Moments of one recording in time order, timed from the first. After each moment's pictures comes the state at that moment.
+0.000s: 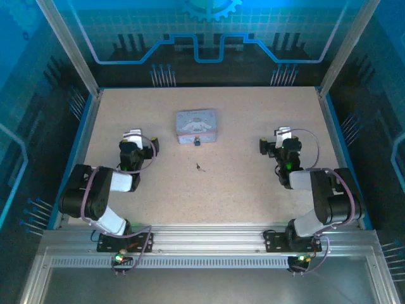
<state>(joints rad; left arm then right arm) -0.06 1.58 0.38 0.86 -0.15 -0.11 0.07 1.52 0.42 0.71 0.11 -0.05</state>
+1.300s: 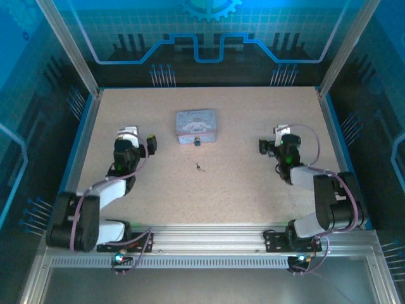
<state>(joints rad) -0.06 1.23 0.44 0.47 -0.12 -0.14 0.09 1.46 0.58 0.35 0.11 -0.02</state>
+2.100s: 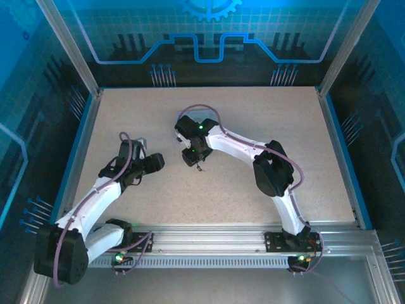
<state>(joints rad) -0.19 1.04 0.60 -0.40 0.08 -0.51 0.83 2.16 1.87 -1.04 0.02 0.16</state>
